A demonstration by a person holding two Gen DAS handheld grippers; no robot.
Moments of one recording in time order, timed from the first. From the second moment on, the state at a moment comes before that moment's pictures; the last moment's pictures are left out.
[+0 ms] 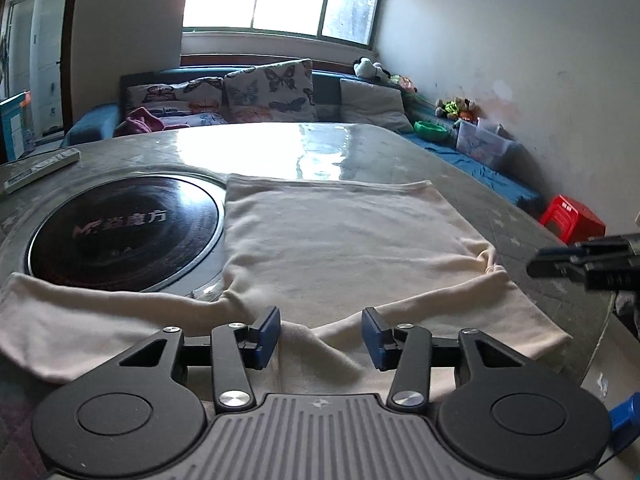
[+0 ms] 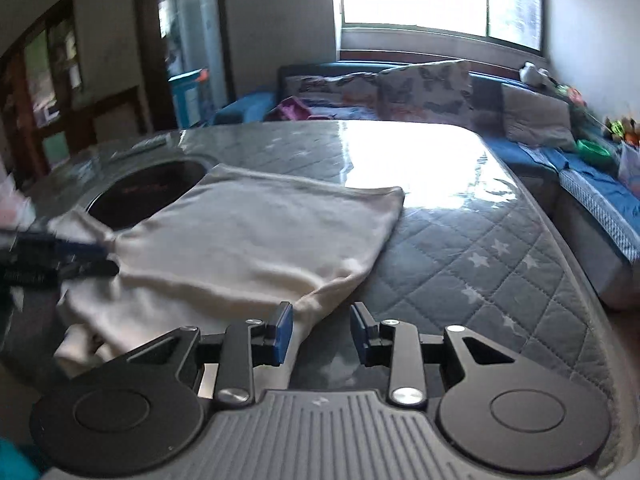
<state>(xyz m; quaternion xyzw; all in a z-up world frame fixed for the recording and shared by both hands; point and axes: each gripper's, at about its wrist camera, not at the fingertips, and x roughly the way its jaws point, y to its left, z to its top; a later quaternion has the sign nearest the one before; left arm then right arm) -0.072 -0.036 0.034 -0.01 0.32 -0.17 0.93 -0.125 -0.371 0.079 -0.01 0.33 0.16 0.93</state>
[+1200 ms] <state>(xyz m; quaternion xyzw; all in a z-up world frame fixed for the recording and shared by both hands) 0.003 -0.049 0.017 0.03 0.35 -0.16 0.92 0.006 -0.372 0.040 -0.05 0.36 0.14 0.92</state>
